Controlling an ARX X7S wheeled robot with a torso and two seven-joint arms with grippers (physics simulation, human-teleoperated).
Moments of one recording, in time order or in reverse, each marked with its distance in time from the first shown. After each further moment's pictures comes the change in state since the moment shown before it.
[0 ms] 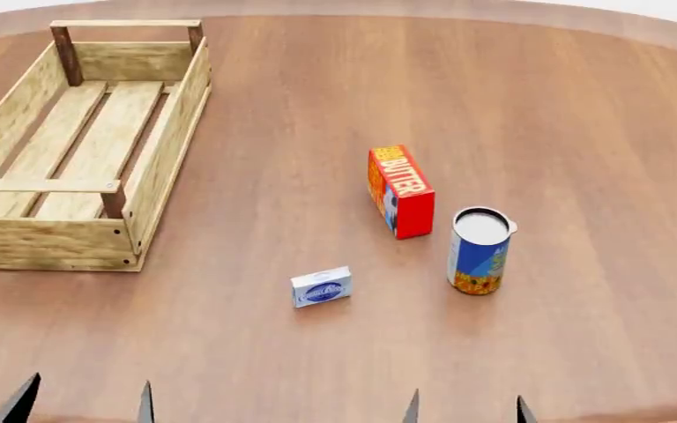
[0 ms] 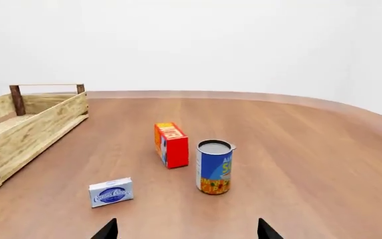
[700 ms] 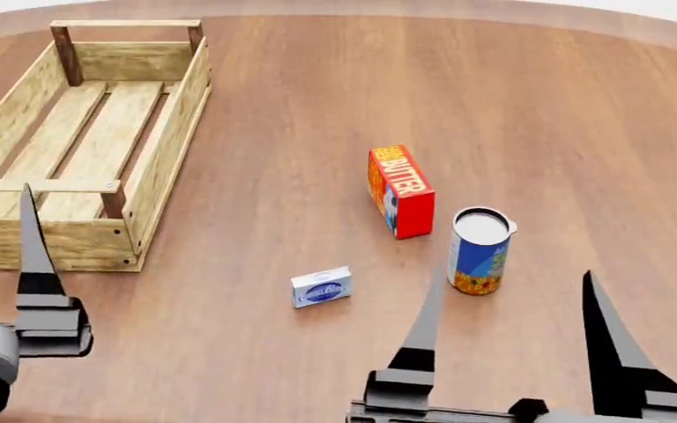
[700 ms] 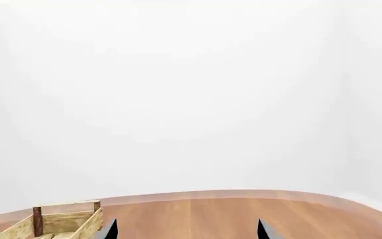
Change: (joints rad) left arm -0.209 -0.057 0.054 0.635 0.220 -0.422 -0.046; right arm 0.065 0.073 -0.003 -0.753 0.136 0.458 0.133
